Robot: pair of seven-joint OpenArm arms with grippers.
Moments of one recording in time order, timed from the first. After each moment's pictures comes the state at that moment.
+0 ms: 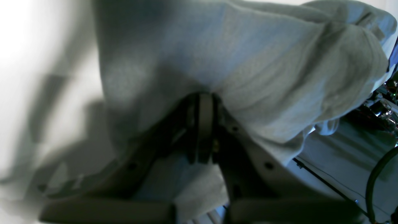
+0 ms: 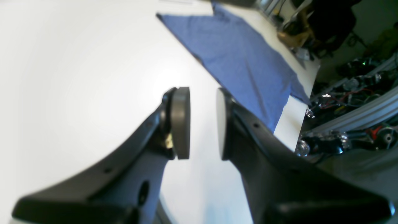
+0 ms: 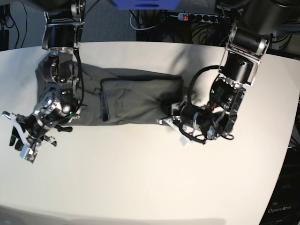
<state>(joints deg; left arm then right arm) -21.3 -10.8 22.0 61.6 -53.3 10.4 69.2 5.5 5.3 3.0 93.0 -42.3 -35.3 -46.8</state>
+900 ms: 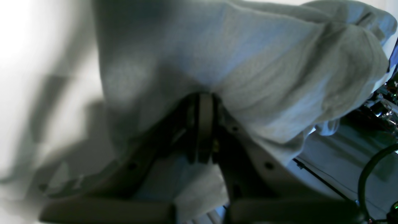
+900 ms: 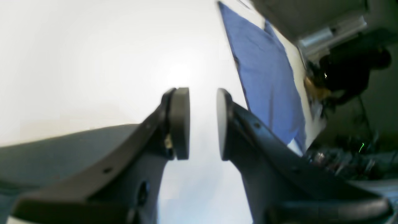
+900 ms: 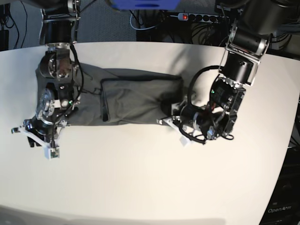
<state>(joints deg) -21.3 -10.8 22.0 61.6 -53.3 10.4 69.2 3.3 7.0 2.8 92.9 -43.0 -1.5 -46.3</state>
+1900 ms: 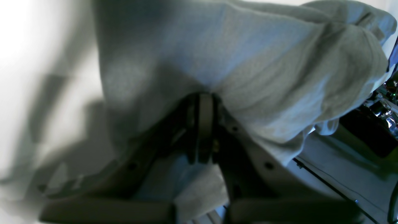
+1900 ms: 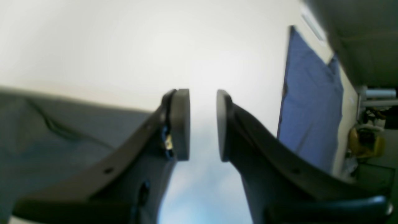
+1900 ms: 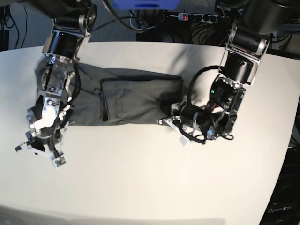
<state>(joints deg) -21.3 -10.8 22.0 61.6 -53.3 10.4 69.1 11.4 0.0 15.3 98.4 -39.8 37.1 -52.2</state>
